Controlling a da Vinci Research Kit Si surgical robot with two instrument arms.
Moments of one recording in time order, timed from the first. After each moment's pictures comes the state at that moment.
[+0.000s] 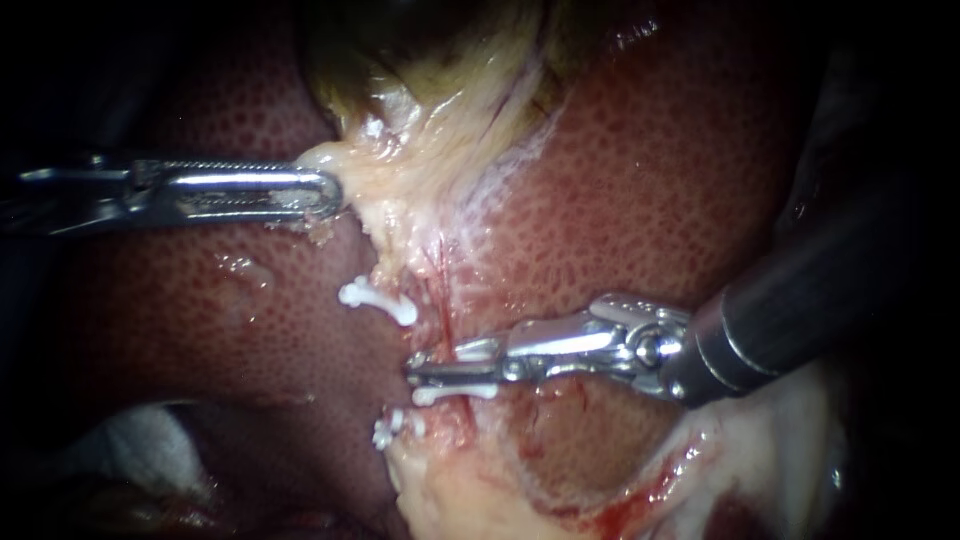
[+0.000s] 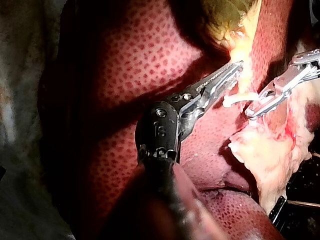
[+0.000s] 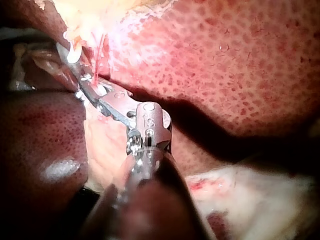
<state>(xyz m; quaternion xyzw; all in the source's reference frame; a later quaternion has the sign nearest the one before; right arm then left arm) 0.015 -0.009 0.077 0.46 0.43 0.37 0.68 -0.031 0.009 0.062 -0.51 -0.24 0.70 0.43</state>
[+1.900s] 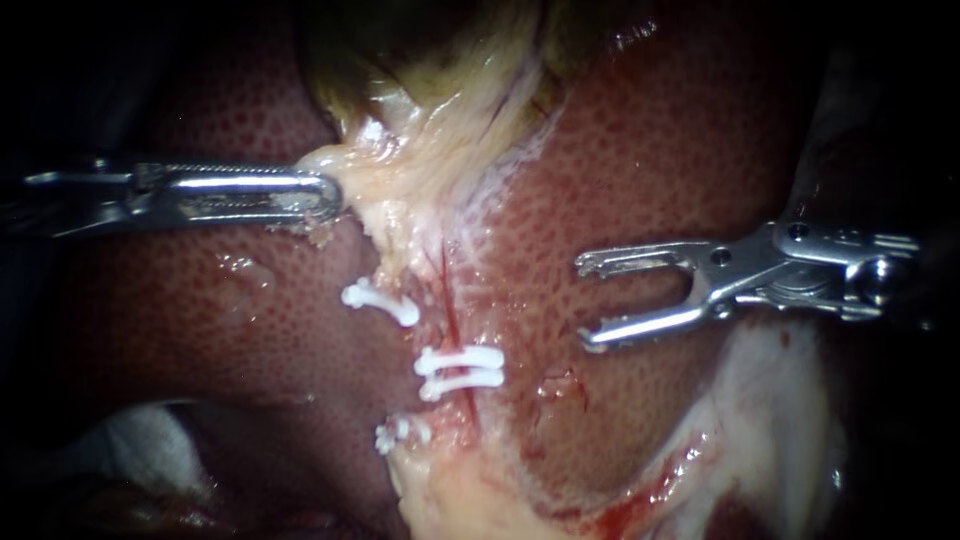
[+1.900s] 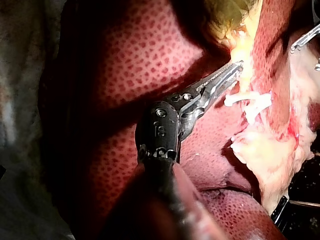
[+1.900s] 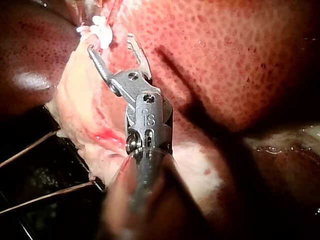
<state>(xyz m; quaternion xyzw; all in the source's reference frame) 0.003 -0.001 0.067 0.30 0.54 0.18 0.76 -0.032 0.008 0.065 -0.52 -0.24 0.71 0.42</state>
